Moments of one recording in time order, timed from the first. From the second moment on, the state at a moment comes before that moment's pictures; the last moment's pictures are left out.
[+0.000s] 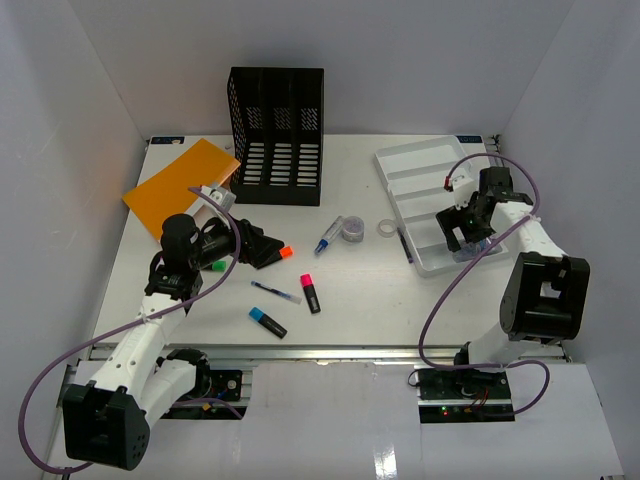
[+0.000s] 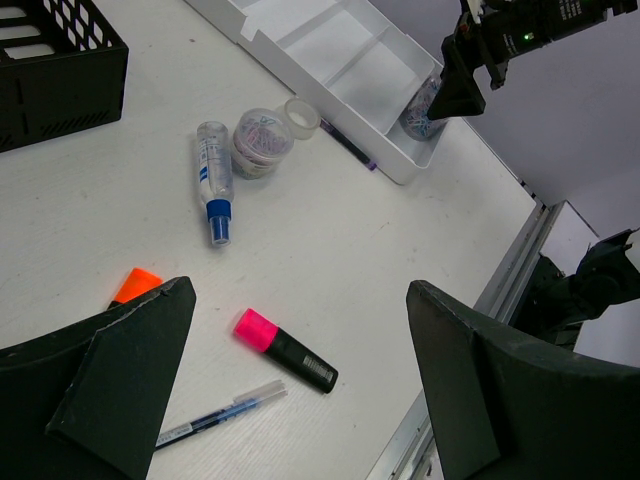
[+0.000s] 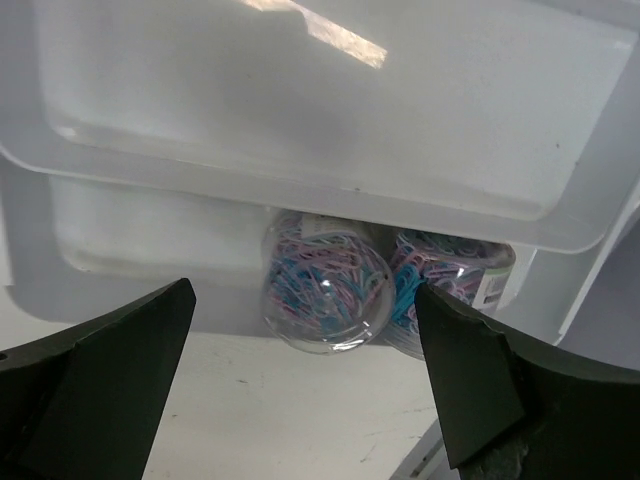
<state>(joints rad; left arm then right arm) -0.19 0.91 0.61 0.12 0.73 -0.32 -0.08 1.57 1.13 -0.68 -0.12 -0.56</state>
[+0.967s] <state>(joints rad) -0.59 1.73 1.24 -0.05 0.39 -0.34 -0.12 1.44 1.13 -0.69 -1.04 -0.58</state>
